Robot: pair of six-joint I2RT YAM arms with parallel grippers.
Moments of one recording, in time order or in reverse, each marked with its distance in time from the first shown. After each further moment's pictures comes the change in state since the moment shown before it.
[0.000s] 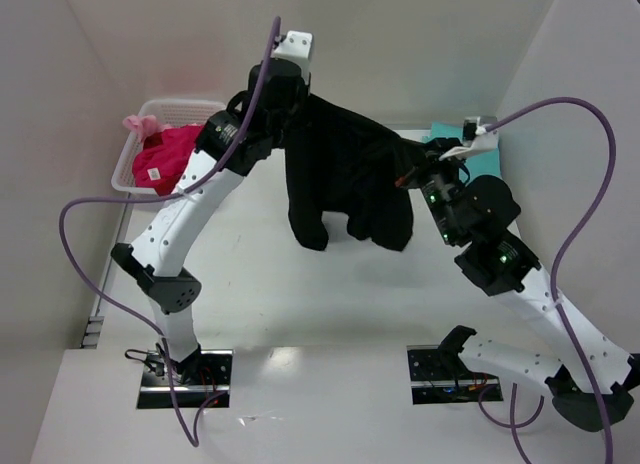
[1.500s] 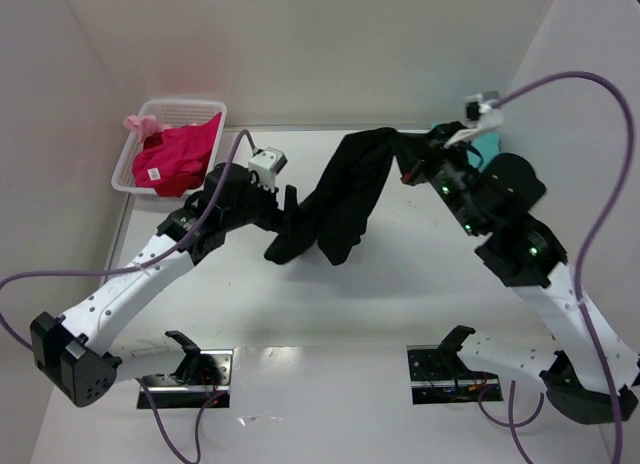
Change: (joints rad) left arm 0.106 -0.696 -1.319 0.457 0.656 -0.070; right arm -0.011 0.064 0.262 -0.274 -0.175 -0.031
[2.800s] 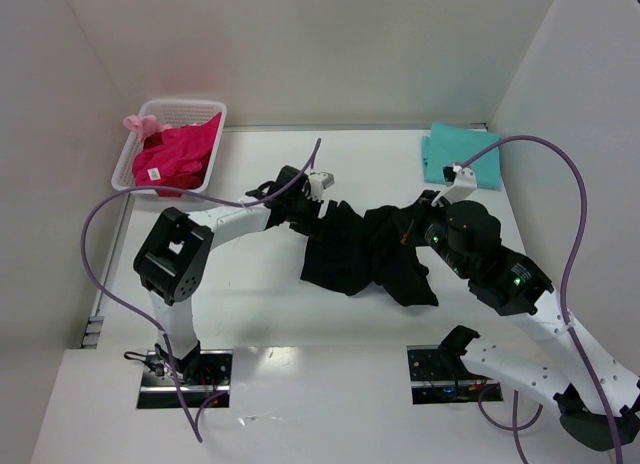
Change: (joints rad) left arm 0.014 0.711 0.119 0.200 0.267 -0.026; right arm 0.000 -0.240 -0.394 -0.289 0.070 0.293
